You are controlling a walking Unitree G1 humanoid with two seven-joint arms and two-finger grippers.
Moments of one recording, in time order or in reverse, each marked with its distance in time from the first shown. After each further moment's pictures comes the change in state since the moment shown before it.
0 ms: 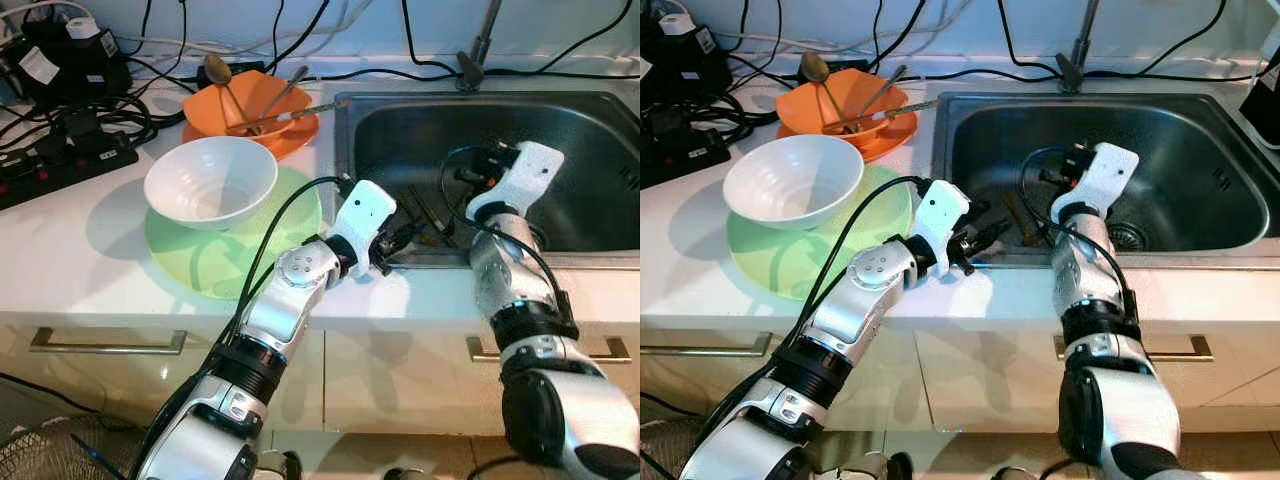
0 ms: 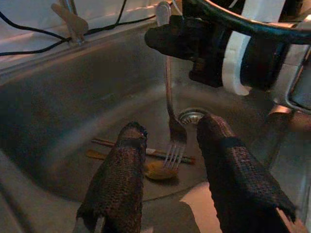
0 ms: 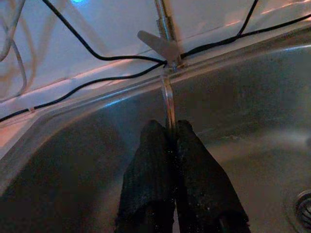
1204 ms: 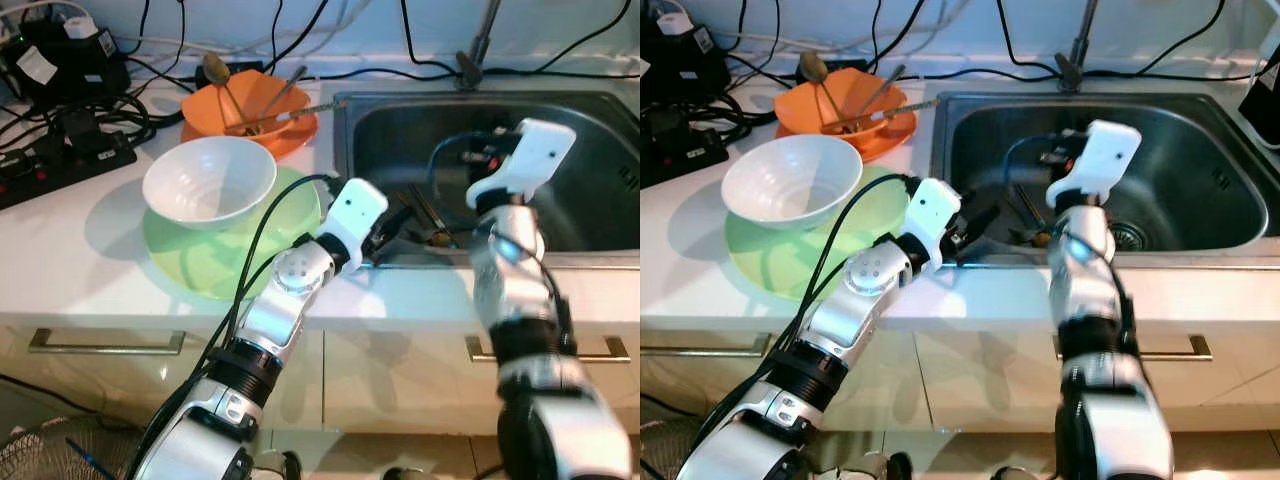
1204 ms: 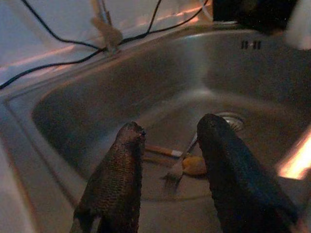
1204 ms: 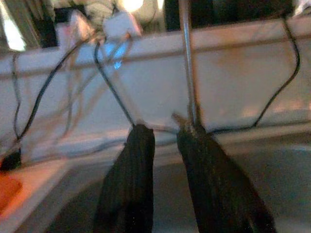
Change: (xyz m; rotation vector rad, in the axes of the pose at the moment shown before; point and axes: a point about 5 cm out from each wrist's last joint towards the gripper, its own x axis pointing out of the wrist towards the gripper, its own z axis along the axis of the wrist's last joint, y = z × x) left arm -0.006 0.011 -0.002 0.068 -0.045 0.159; right arm -0.024 0.027 0.032 -0.151 -0.295 0.137
